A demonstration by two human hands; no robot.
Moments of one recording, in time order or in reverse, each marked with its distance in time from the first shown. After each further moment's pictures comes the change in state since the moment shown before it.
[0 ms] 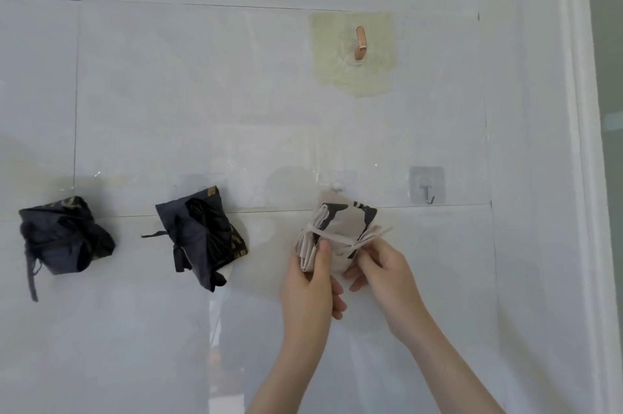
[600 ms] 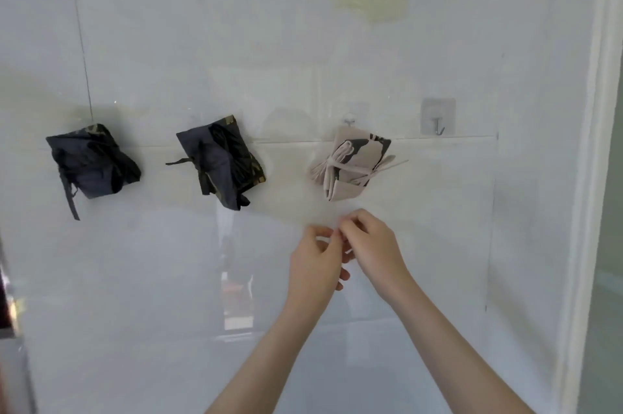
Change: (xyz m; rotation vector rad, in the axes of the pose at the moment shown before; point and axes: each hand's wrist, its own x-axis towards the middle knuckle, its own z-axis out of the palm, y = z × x) left_hand -0.039 -0.021 -0.037 0.294 -0.154 -0.146; right_hand -0.057 0.001 0.030 -0.145 -0.028 0.192
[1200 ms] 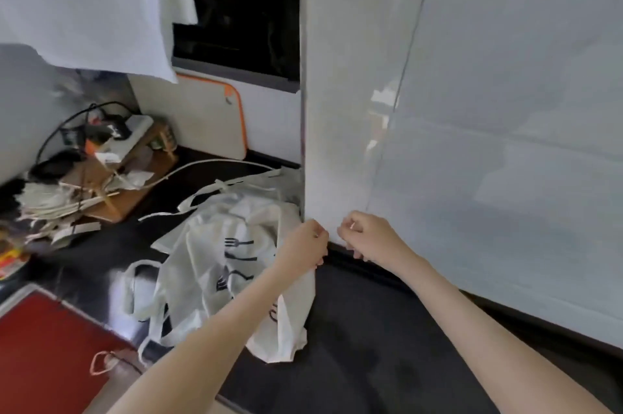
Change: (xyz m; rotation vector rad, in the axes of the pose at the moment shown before) left_hand -0.172 -0.264 -0.328 0.446 0.093 -0.735; right_hand -0.219 0.131 0.318 -0.345 -0.981 0.346
